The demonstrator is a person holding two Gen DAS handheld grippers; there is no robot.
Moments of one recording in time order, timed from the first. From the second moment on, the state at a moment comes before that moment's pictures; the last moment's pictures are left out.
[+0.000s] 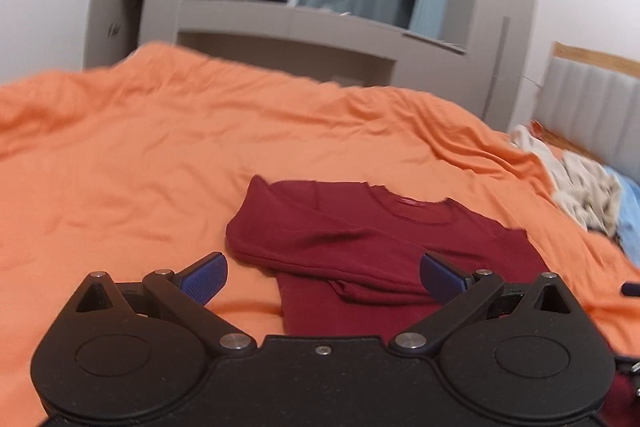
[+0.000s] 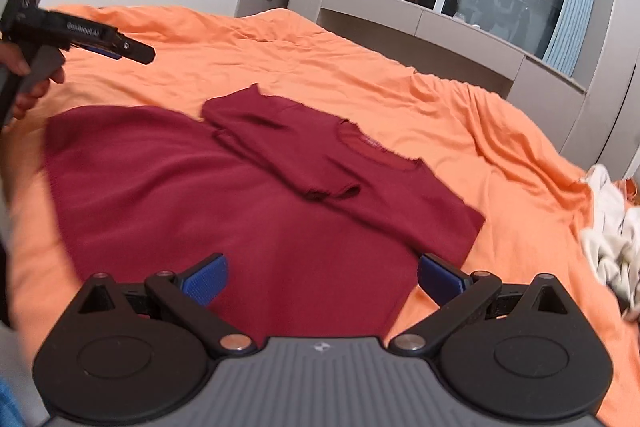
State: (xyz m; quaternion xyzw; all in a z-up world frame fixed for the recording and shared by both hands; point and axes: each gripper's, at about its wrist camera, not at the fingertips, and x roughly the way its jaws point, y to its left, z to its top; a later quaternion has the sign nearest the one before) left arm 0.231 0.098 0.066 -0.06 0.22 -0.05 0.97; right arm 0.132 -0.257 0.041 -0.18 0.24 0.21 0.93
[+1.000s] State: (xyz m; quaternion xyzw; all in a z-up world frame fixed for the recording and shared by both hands) left arm 0.081 0.074 0.016 0.01 0.23 -0.05 0.97; right arm 0.056 -0.225 0.005 -0.36 0.23 0.20 0.88
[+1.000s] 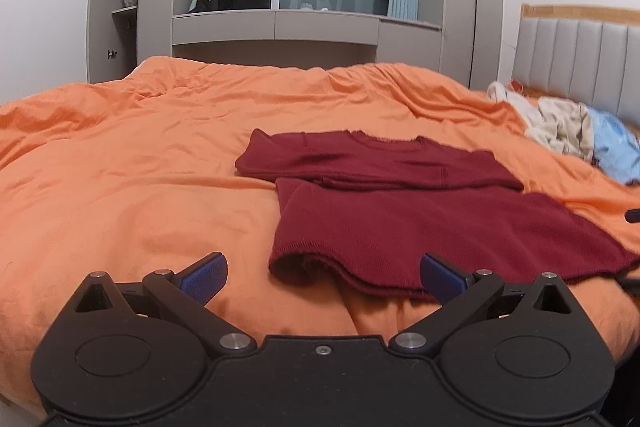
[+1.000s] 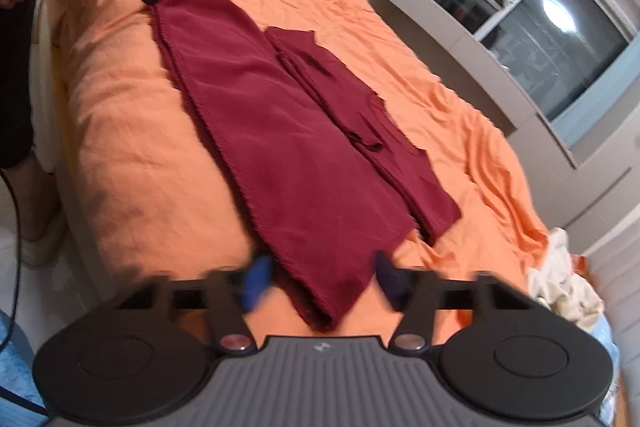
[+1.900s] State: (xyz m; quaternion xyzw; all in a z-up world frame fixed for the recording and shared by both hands) left arm 0.112 0.033 0.013 0.24 0.22 0.00 0.95; right arm 0.081 -0.282 0.057 -0.18 0.16 0.17 0.96
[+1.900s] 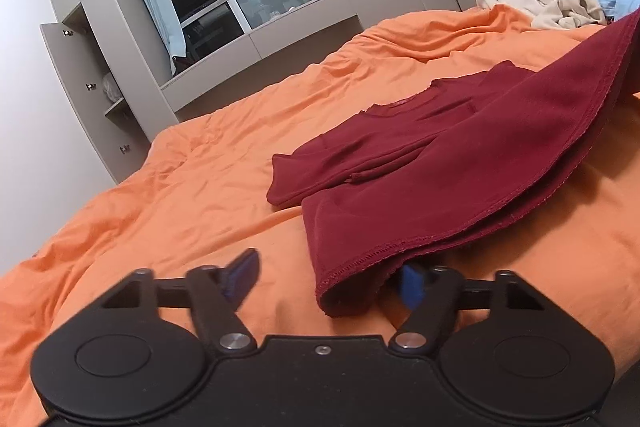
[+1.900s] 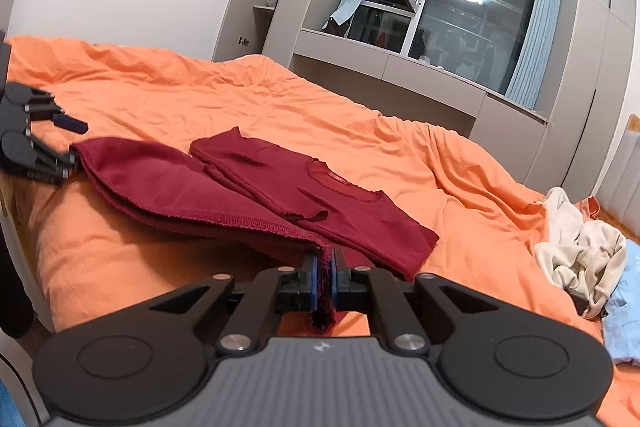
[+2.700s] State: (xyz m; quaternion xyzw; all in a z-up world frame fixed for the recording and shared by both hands) left arm 0.068 0.043 0.079 0.19 0.08 -0.04 0.98; right arm 0.017 -0.280 0.080 -0.23 0.02 0.08 0.97
